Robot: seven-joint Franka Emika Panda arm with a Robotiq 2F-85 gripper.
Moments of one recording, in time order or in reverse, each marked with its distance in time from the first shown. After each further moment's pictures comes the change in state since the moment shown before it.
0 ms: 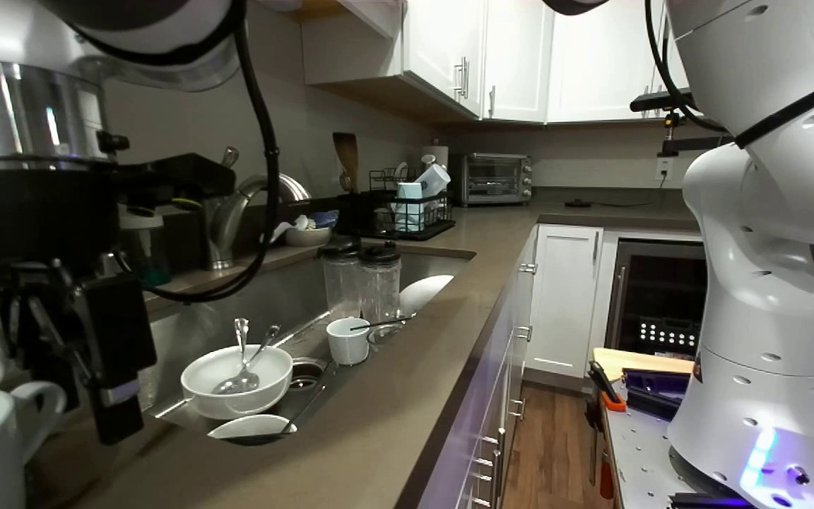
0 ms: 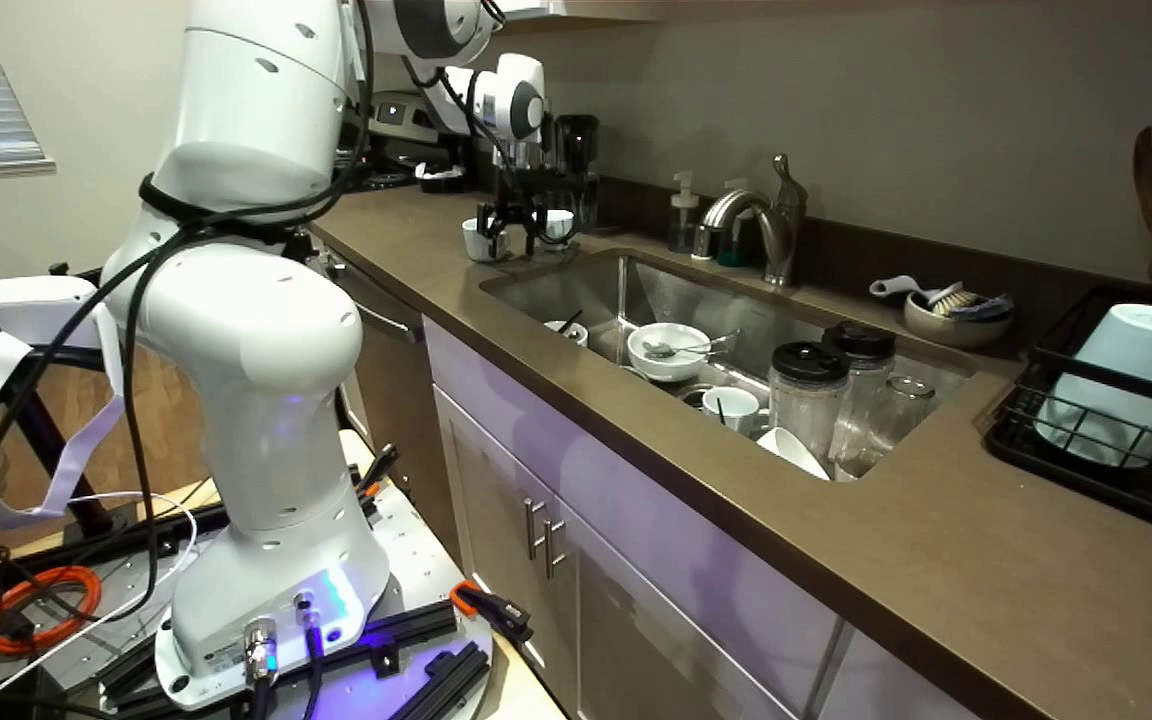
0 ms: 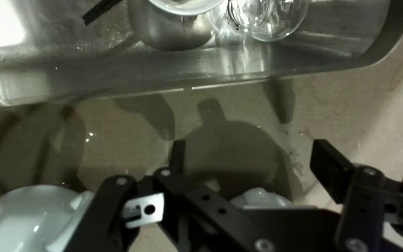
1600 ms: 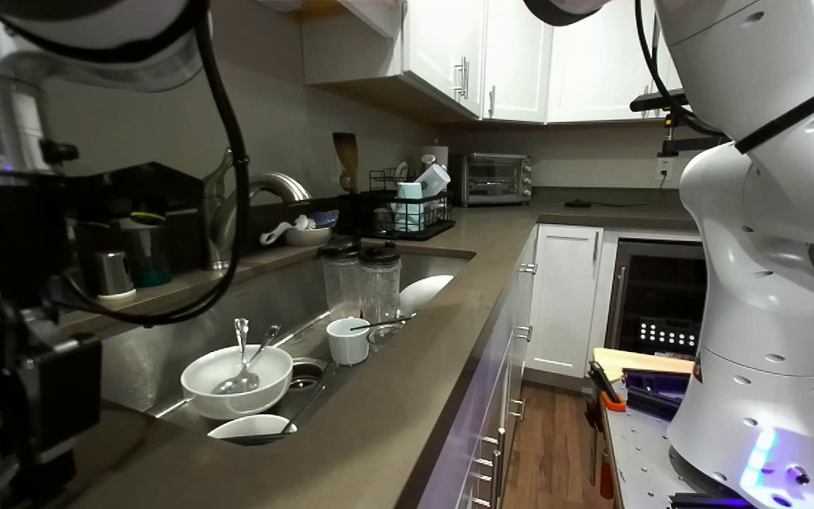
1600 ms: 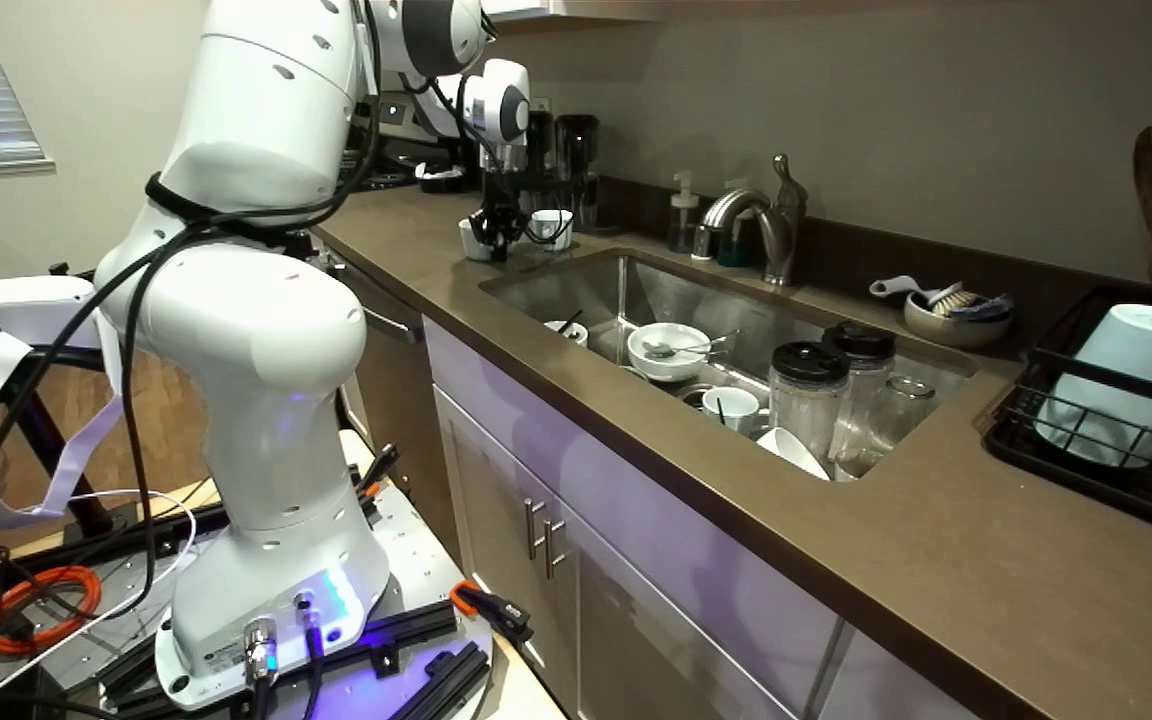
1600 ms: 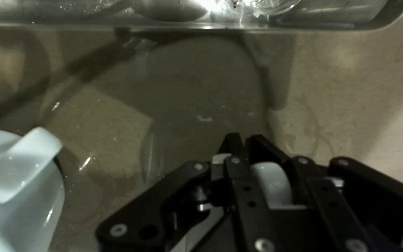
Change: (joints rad) arm 0.054 0.063 0.006 0.077 -0.027 -0.037 -0.031
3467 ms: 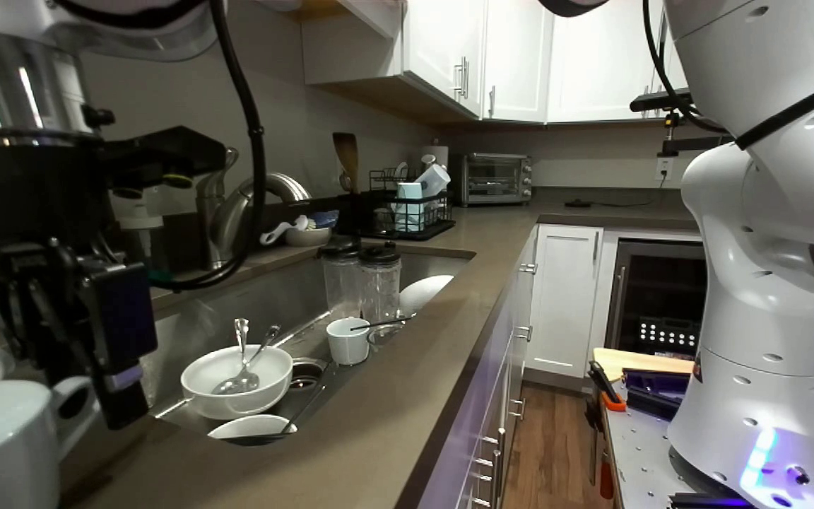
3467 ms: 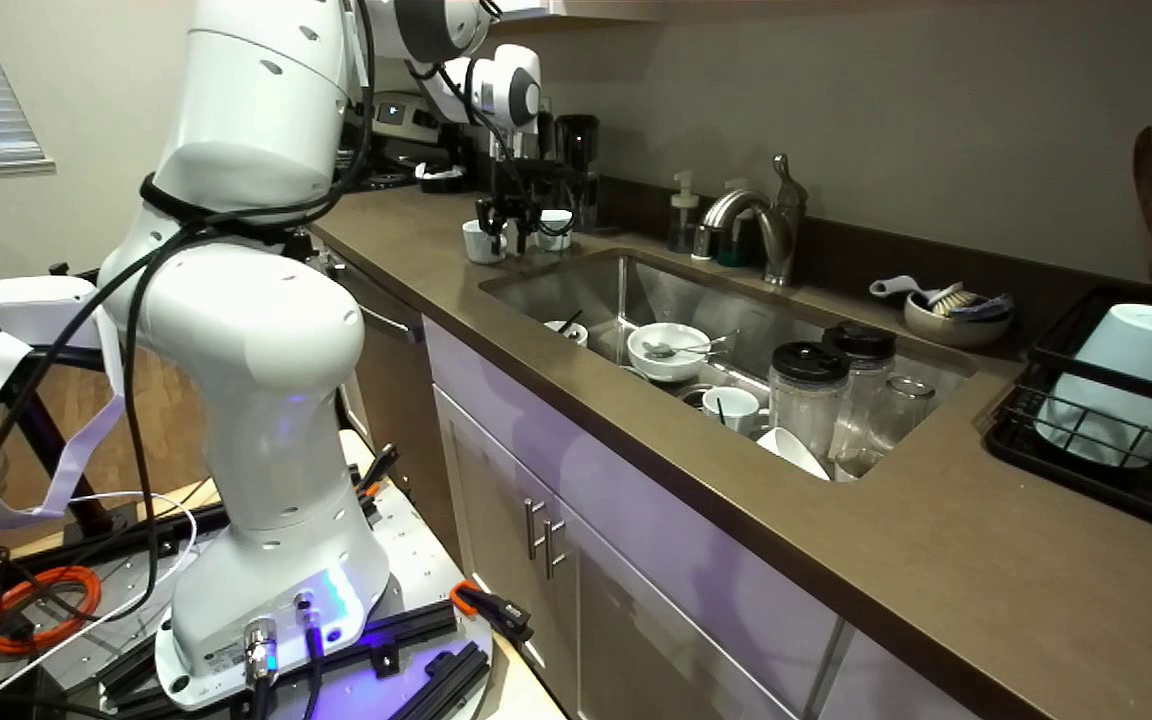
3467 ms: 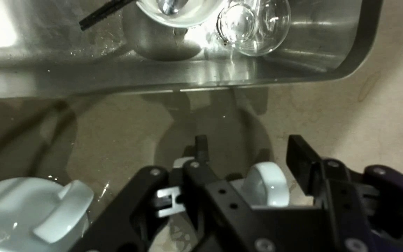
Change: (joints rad) arm -0.031 -0.049 -0.012 -0.008 0.000 -0.087 0.000
